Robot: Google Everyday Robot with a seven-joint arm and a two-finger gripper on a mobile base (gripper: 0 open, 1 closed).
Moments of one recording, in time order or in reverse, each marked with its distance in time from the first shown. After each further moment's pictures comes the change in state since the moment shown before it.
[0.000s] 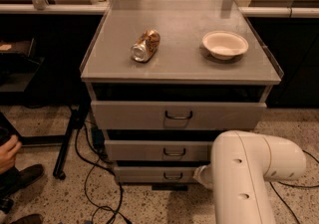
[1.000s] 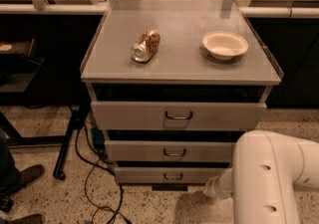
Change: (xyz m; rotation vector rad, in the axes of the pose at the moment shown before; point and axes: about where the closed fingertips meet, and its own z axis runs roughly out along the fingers) arm 0.045 -0.044 -0.059 0.042 0.155 0.049
